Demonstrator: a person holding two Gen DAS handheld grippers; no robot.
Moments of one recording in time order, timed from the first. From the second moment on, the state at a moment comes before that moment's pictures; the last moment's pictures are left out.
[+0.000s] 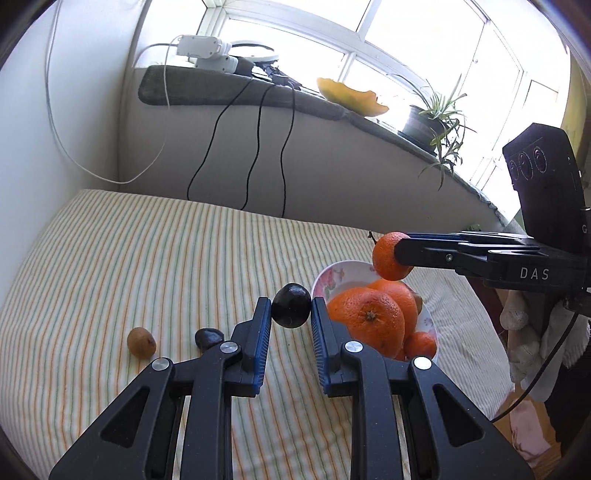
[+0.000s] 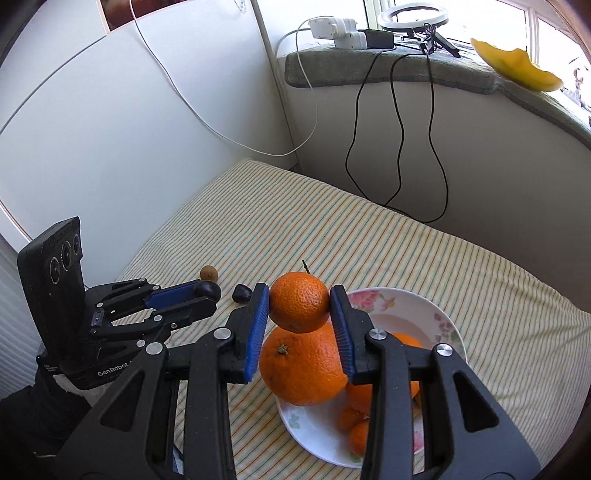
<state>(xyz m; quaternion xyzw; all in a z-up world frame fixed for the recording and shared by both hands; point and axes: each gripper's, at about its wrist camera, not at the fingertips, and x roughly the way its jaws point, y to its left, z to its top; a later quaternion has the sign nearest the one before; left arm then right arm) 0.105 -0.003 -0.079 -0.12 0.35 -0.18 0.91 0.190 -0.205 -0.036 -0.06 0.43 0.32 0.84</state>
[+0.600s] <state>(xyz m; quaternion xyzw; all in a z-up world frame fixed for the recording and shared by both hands) 0.165 -0.067 -0.070 -0.10 0.37 -0.24 0.89 0.212 -0.288 -0.050 -0.01 0.44 0.26 0.86</state>
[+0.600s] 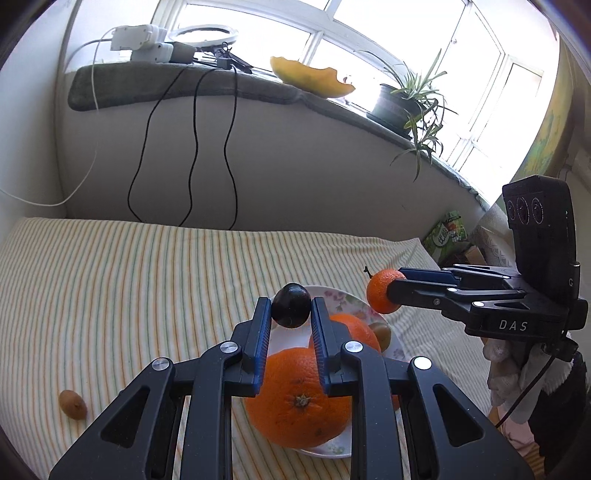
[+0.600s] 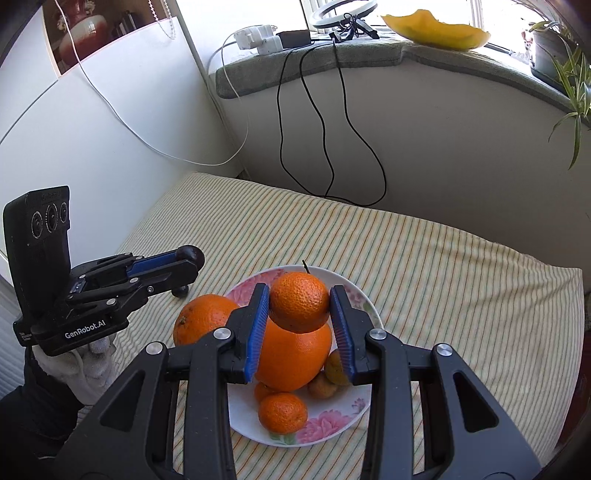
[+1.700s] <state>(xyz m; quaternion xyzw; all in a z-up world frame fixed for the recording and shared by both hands) 0.186 -0.096 -0.080 -0.08 0.41 -0.26 0.87 0.228 -0.310 -0.086 0.01 0.47 0.25 0.85</state>
